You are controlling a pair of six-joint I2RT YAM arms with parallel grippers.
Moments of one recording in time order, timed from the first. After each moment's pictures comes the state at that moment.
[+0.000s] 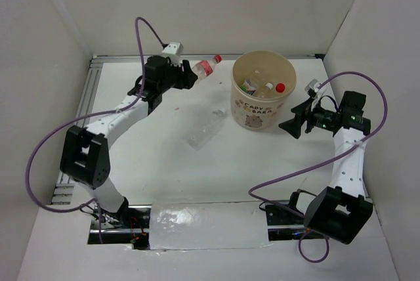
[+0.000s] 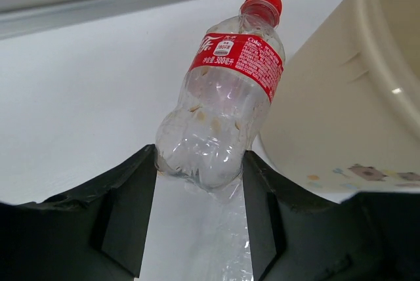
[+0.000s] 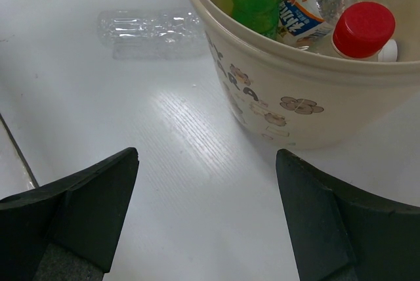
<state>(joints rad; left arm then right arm) -0.37 1.69 1.29 0.11 0.15 -0.25 -0.44 1.12 1.02 -0.86 -1.15 -0.83</state>
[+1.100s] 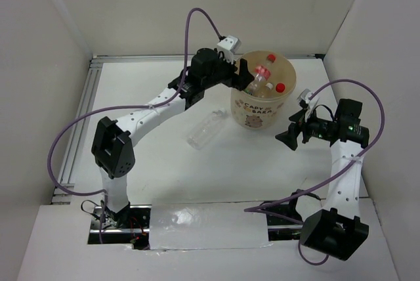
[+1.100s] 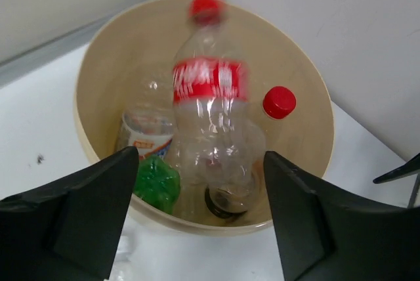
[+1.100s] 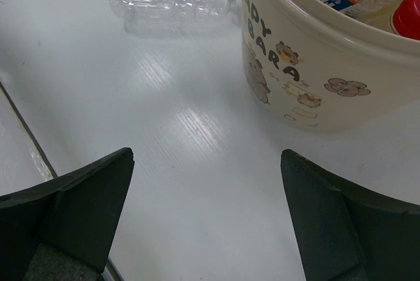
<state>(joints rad) -0.70 1.88 1.74 0.00 0.16 -0.24 -0.39 0.98 1.00 -1.01 -1.07 -0.93</state>
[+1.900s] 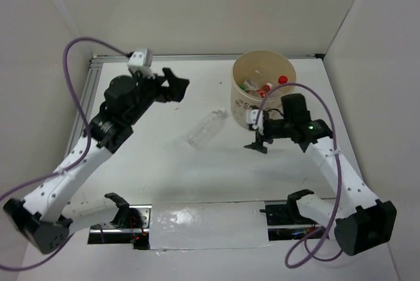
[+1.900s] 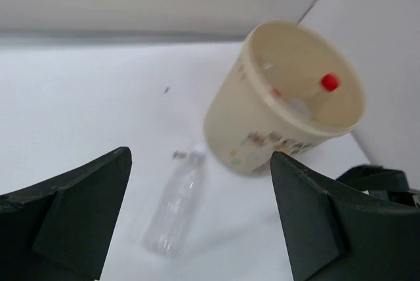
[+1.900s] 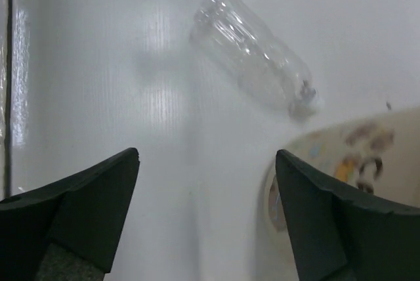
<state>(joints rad) -0.56 1.14 1.23 -0.14 -0.07 -0.37 0.21 1.01 0.92 -0.74 -0.87 -1.03</state>
